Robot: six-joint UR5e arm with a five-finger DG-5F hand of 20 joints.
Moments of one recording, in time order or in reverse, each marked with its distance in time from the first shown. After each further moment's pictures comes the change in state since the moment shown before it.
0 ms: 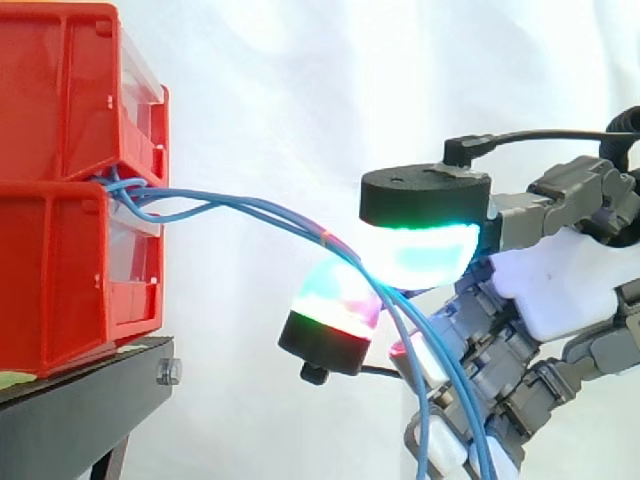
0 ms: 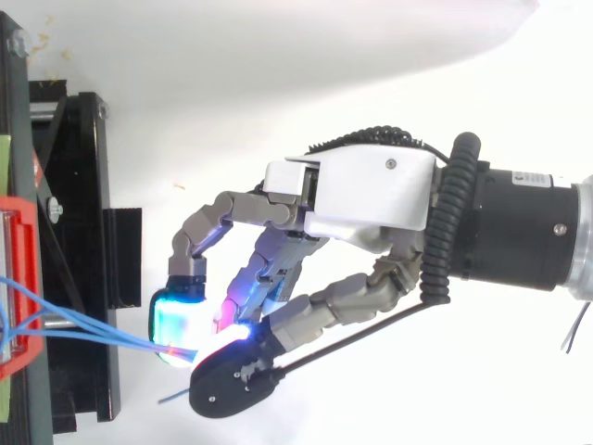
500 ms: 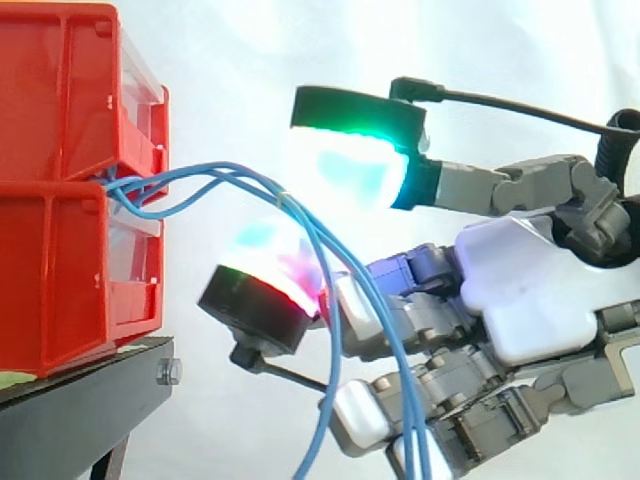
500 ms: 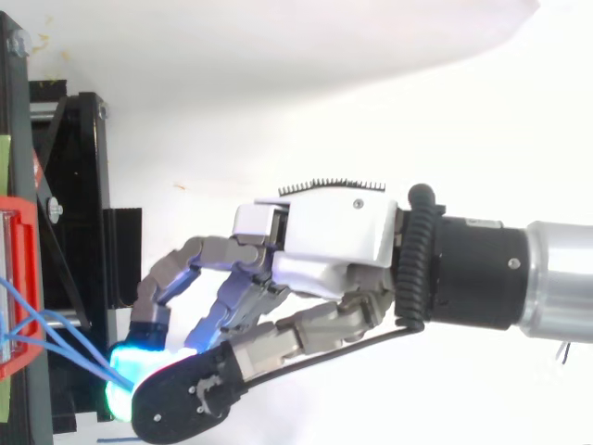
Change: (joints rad) arm 0.032 -0.020 -0.062 0.221 0.002 0.210
